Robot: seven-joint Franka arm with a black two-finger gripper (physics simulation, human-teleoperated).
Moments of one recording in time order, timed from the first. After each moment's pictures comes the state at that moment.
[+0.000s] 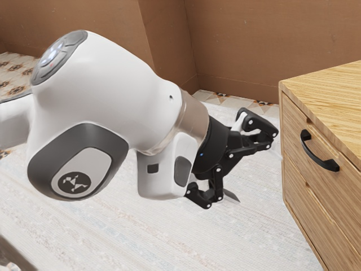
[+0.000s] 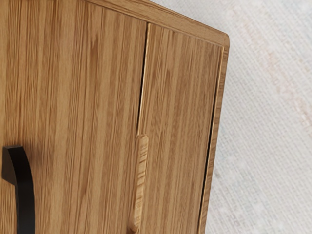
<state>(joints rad) -0.85 -0.33 0.29 -1.99 0.17 2.33 1.52</state>
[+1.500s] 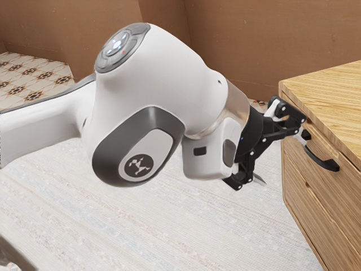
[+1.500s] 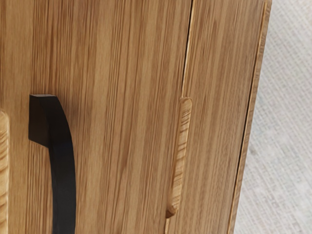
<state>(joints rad) -0.33 -0.14 -0.14 -1.84 0.03 2.35 1.63</state>
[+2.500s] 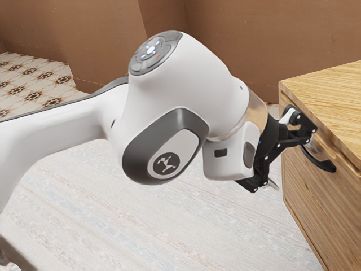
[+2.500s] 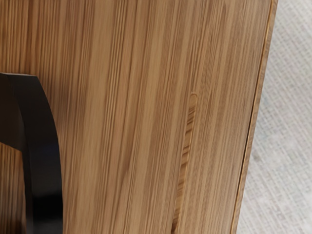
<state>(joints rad) -0.33 -0.04 -0.14 -1.78 0.01 2.35 1.63</state>
